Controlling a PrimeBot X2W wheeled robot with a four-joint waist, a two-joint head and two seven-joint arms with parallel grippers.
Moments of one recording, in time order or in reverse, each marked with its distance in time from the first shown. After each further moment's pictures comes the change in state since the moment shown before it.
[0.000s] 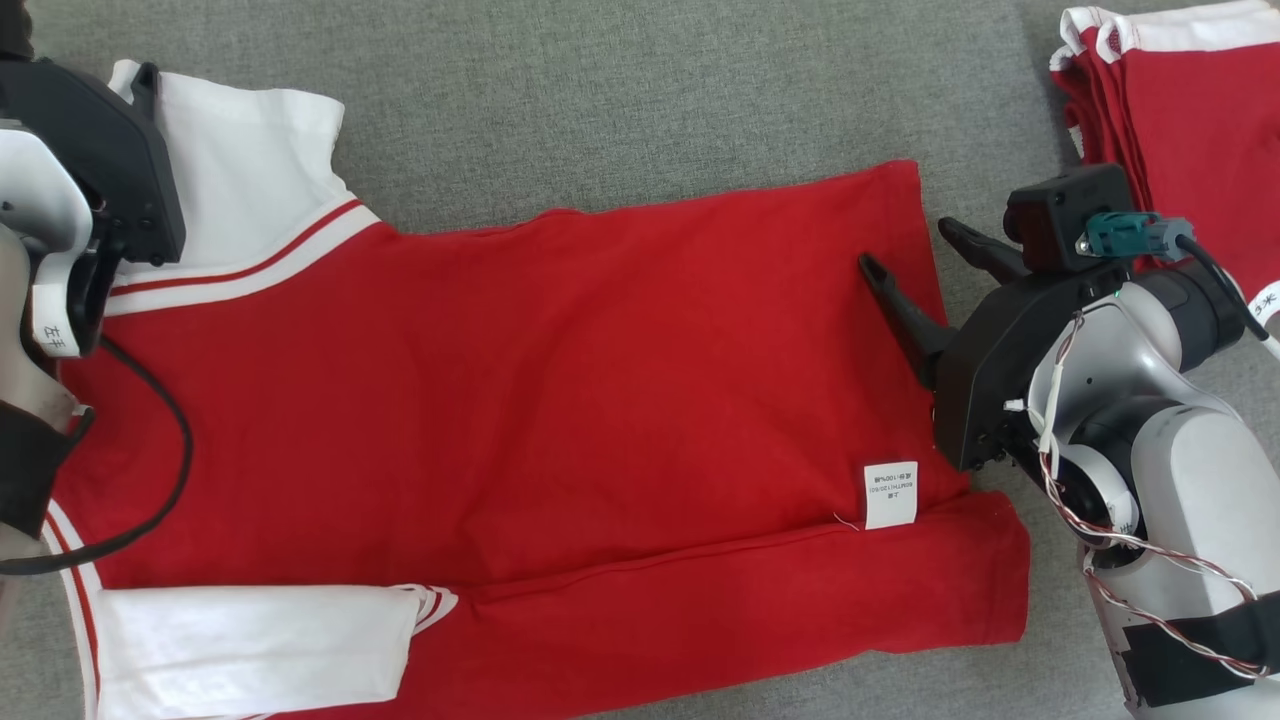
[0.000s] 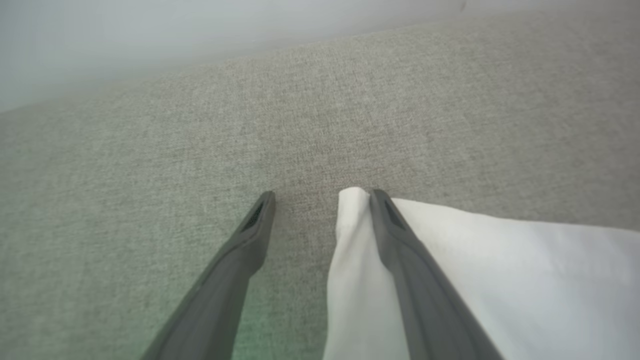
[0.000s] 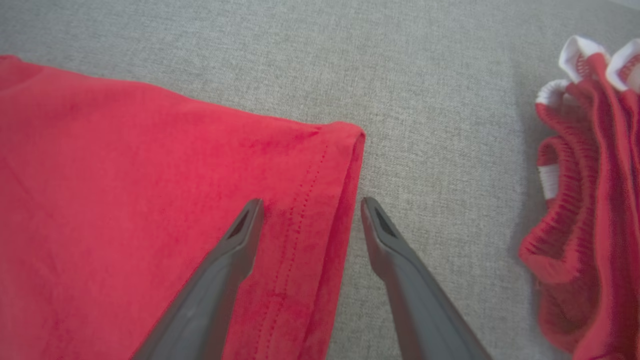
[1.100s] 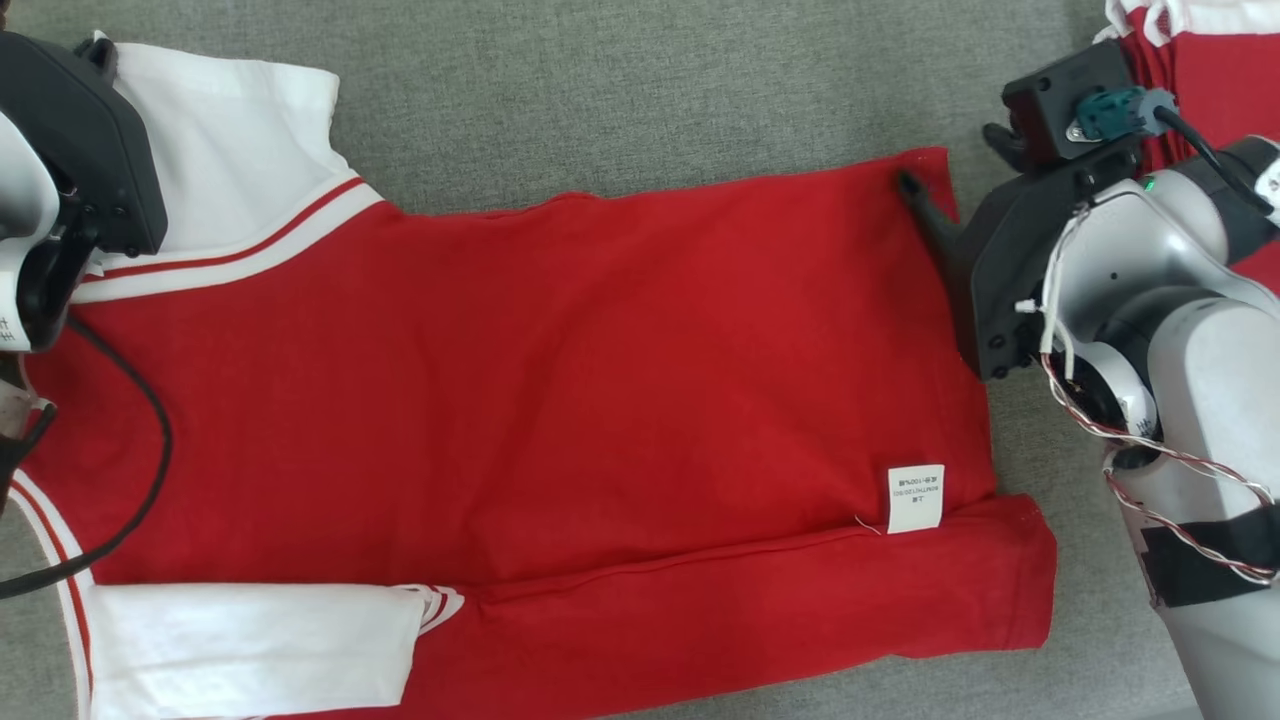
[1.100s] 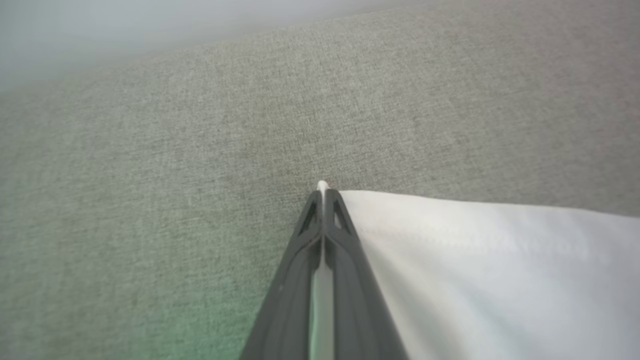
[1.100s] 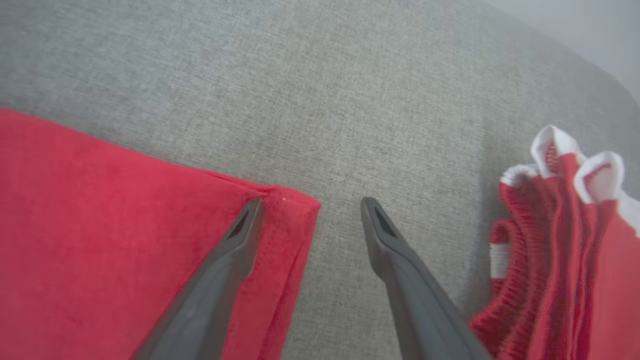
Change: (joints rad) left arm 0.021 0.068 0.006 -0.174 -0.065 0.005 0.123; right arm -0.188 -0.063 0.059 0.071 -0.090 0.000 0.113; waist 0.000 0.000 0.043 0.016
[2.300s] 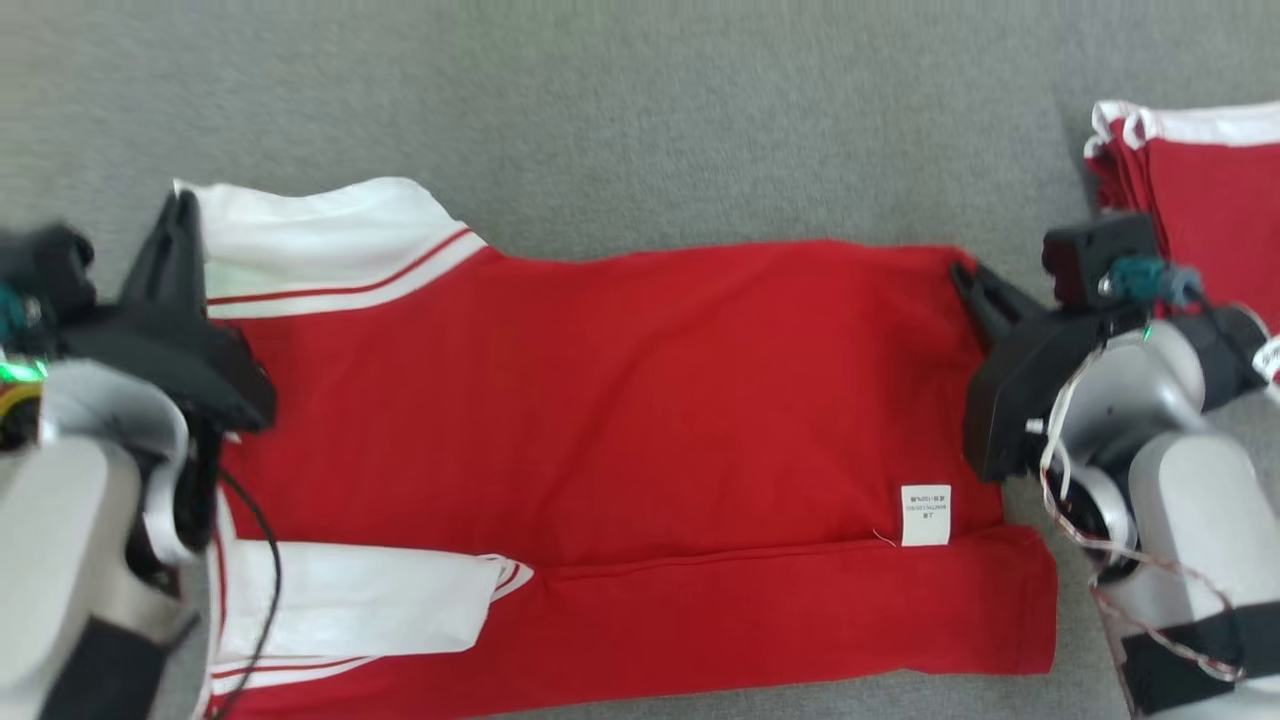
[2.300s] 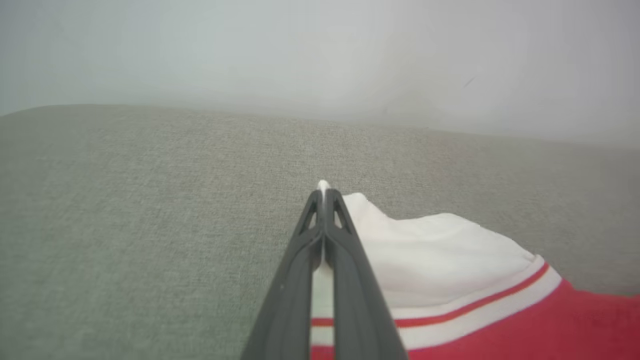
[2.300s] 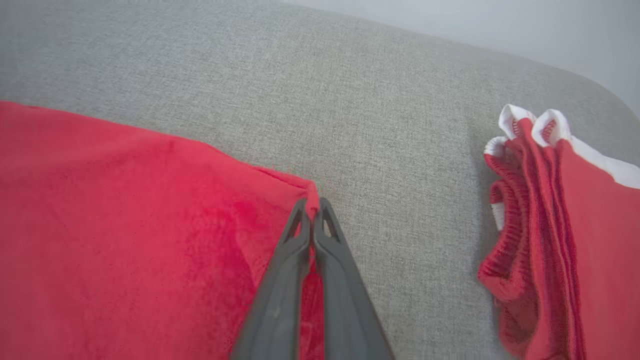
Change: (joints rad) left arm 0.362 -0.116 0.111 -0.116 -0.064 0.083 -0.542; right arm 0.224 0.076 -0.136 0.059 -0.018 0.000 -0.255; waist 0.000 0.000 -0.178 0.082
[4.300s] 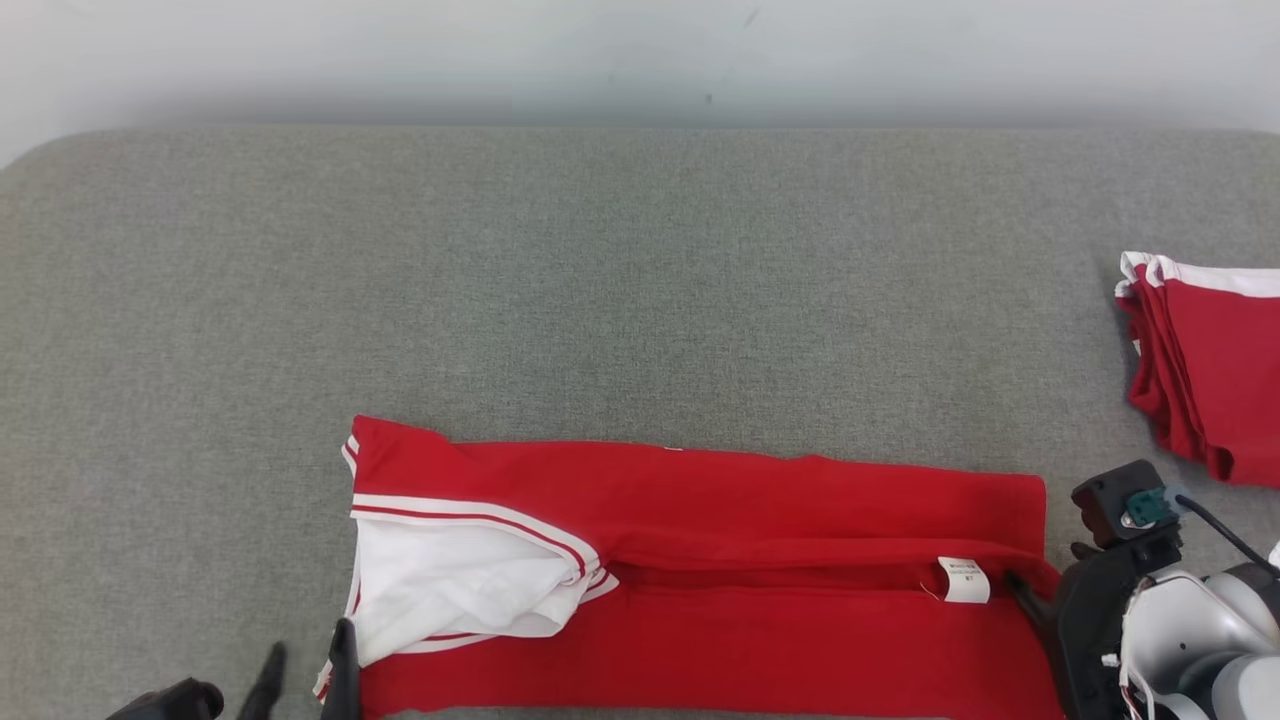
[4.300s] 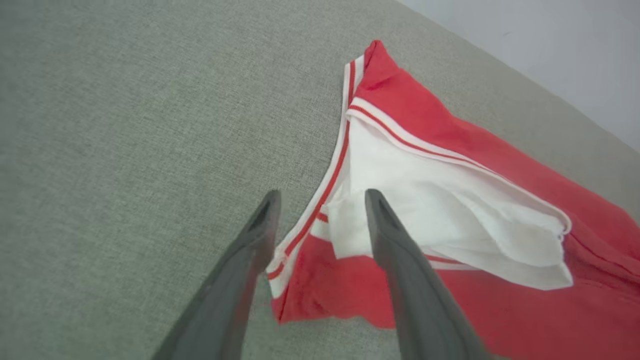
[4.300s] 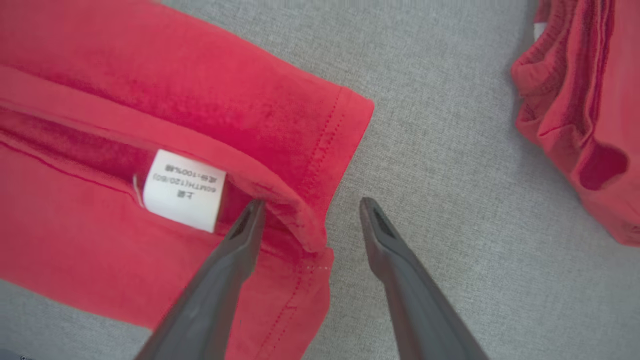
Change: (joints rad) left arm 0.745 -0.082 0.001 -0.373 -0.155 0.164 -0.106; right arm 0.430 -0.177 -0.015 -0.158 0.074 0.000 0.260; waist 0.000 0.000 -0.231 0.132
